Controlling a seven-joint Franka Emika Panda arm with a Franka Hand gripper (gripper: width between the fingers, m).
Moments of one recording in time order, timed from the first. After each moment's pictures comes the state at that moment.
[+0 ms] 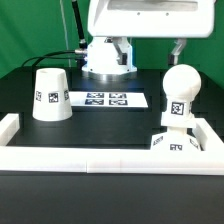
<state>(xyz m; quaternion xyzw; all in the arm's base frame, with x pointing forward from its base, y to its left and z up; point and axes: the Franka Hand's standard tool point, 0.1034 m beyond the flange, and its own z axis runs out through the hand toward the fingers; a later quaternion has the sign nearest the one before) 0.554 0.040 0.143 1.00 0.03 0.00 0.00</state>
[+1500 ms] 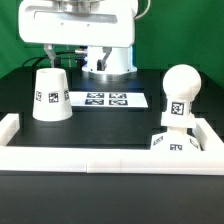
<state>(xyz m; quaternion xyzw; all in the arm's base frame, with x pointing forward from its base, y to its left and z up) 0.490 -0.082 0.118 1.00 -0.08 -0.04 0.00</state>
